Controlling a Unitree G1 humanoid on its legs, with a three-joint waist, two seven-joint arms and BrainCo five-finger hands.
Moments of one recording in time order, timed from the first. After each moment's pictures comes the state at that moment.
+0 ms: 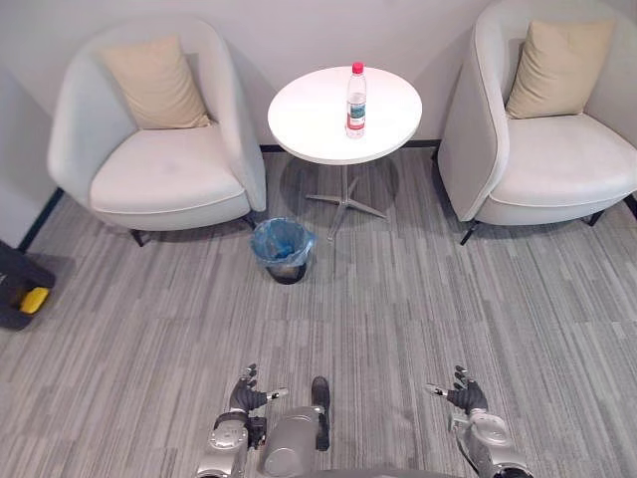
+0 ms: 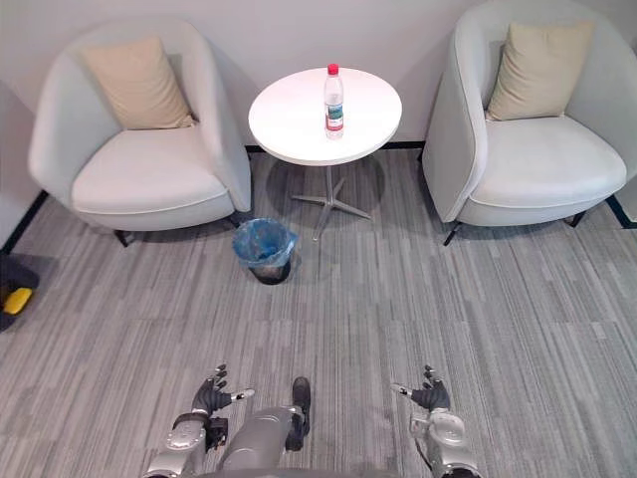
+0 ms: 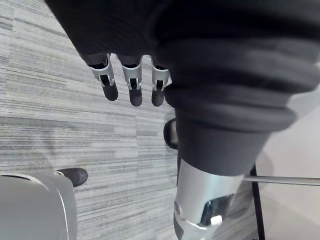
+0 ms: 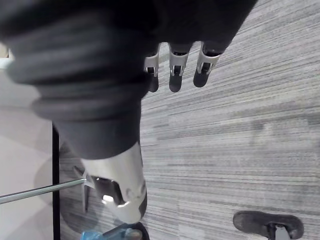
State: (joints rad) left arm 0.03 0.11 -0.03 0.89 -0.05 -0.16 0.09; right arm -0.04 -0.17 -0.10 0.97 0.14 -0.15 -0.08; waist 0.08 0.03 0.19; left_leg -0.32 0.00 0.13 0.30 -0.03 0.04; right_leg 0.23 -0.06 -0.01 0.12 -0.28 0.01
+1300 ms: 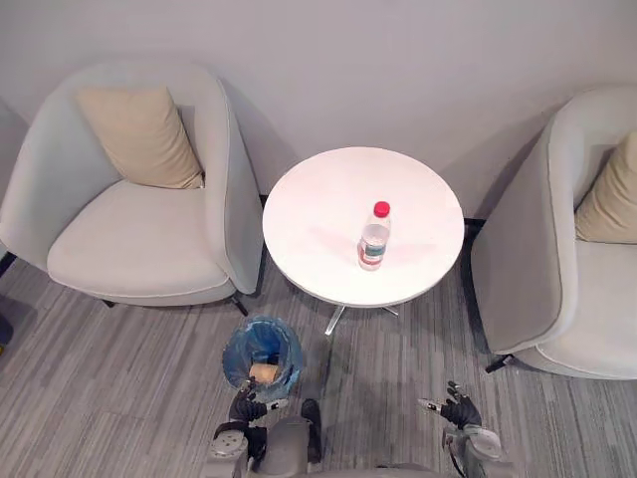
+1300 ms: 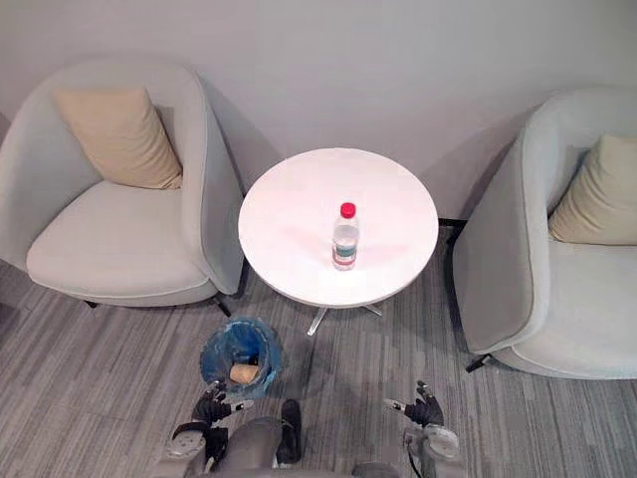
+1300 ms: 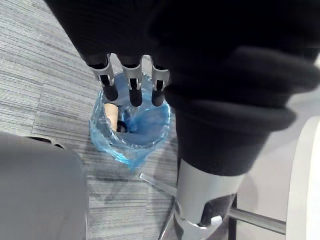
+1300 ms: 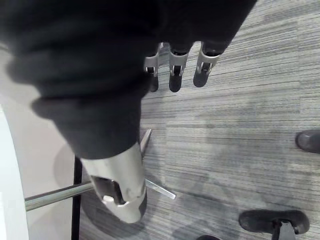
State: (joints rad) left arm 0.03 0.09 -0.01 0.95 -0.05 -0.16 0.09; right arm 0.00 -0.14 -0.10 1.00 0.12 -0.15 -0.07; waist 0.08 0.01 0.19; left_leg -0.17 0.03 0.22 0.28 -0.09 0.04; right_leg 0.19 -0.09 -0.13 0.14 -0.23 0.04
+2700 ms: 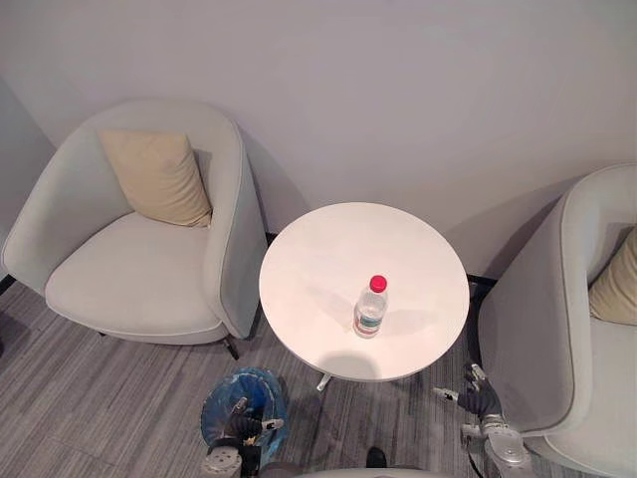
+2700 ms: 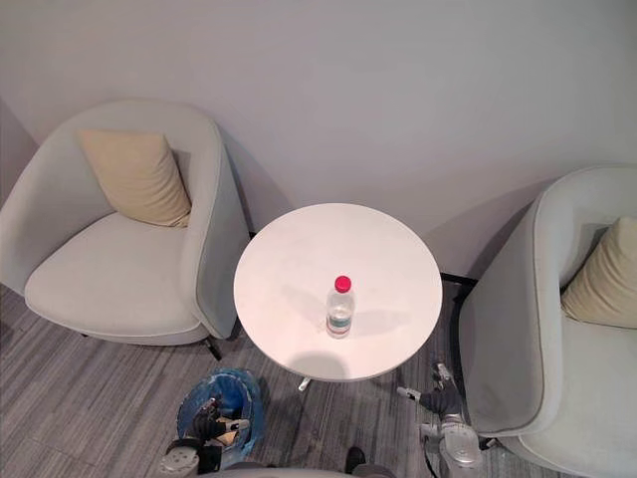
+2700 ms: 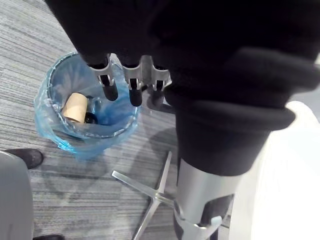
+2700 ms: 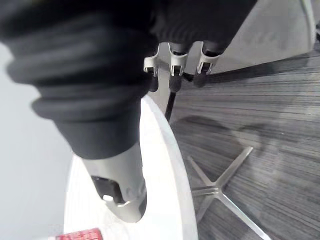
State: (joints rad) left arm 0.08 0.13 -0.08 0.97 -0.05 -0.16 0.09; right arm 0.20 -0.20 -0.10 0.53 0.02 -0.19 -0.08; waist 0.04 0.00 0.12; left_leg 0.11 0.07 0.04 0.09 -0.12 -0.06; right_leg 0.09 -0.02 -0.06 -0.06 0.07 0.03
